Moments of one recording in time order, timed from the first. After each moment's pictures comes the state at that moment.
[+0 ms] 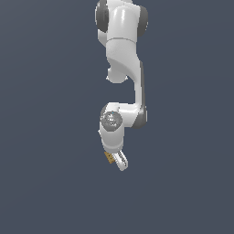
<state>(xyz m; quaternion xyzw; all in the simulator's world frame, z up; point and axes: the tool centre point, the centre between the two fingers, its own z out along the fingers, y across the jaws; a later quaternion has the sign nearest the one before) 0.074 -0.017 0.017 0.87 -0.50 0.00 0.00</state>
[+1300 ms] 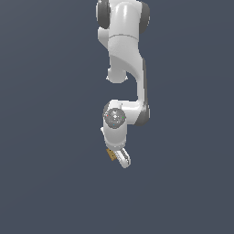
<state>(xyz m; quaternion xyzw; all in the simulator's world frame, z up) 0.065 -0.006 0.023 0.87 -0.50 0.00 0.00</state>
